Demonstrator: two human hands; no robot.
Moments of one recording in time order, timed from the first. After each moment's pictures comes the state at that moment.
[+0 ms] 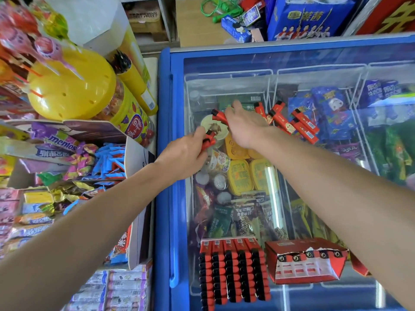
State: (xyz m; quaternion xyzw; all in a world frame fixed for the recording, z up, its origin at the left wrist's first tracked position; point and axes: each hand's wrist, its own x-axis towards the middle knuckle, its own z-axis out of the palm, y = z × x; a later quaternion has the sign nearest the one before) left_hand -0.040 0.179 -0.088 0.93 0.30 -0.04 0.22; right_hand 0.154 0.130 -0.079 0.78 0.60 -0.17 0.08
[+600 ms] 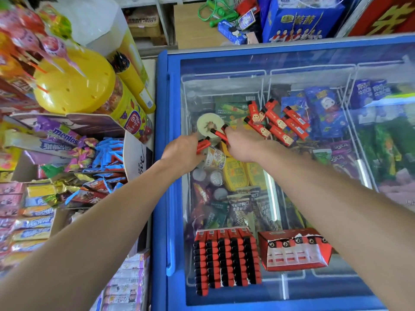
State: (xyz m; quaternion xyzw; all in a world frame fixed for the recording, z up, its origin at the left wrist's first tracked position) left_hand -0.025 0.161 -0.084 0.86 0.43 -0.15 0.22; right_hand 0.141 0.087 -0.082 0.78 0.56 -0.28 0.09
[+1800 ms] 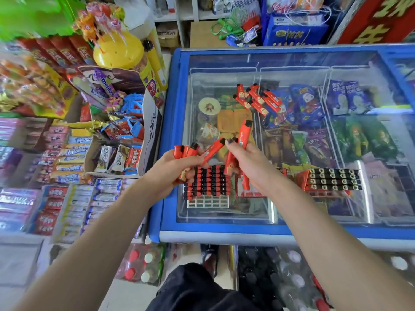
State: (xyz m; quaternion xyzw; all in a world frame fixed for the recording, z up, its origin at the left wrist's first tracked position) left_hand -0.138 -0.052 0.028 0.48 0.44 0.10 0.75; right_hand 0.046 -0.148 0.034 0.67 0.27 -0.53 -0.44
